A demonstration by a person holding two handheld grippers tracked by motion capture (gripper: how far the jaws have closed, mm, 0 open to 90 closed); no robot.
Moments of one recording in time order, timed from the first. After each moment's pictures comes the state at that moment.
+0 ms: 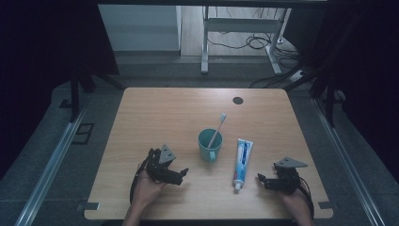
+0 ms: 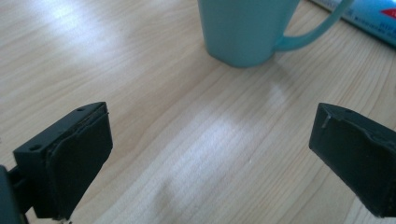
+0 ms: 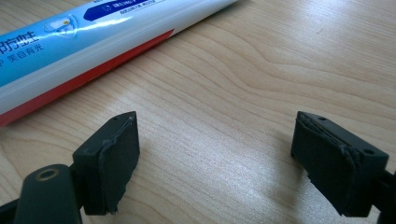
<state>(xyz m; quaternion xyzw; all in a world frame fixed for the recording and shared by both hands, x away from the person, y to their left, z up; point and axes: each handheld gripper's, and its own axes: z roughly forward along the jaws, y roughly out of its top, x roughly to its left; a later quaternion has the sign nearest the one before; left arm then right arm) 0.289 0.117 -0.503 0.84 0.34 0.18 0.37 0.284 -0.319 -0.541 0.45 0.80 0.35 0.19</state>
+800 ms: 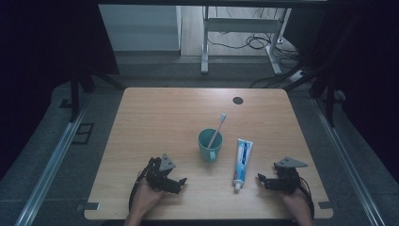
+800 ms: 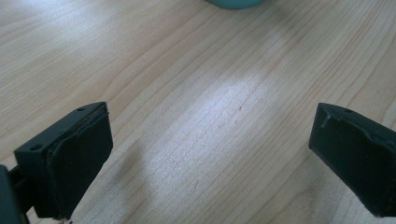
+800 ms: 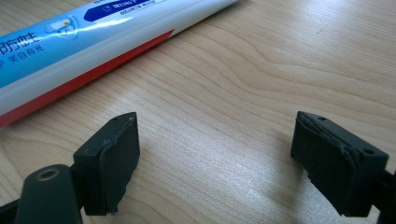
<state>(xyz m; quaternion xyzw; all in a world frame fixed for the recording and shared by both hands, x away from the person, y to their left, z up) 0.280 0.120 -0.537 0.86 0.35 0.15 0.35 0.285 -0.320 -0.541 0.45 0.80 0.35 0.19</state>
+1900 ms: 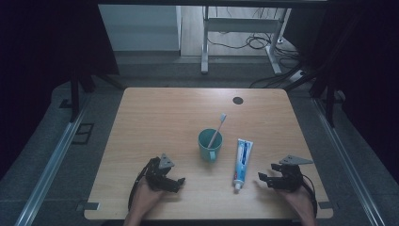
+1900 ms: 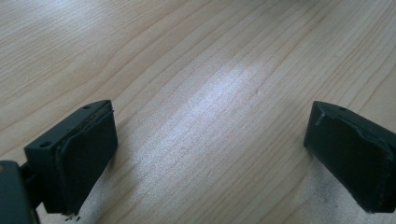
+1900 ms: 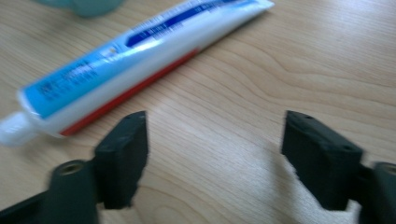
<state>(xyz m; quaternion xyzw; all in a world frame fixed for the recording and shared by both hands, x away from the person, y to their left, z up) 0.287 0.125 -0.545 0.86 0.37 0.13 0.34 0.284 -0.325 -0.524 0.45 0.79 0.39 0.13</state>
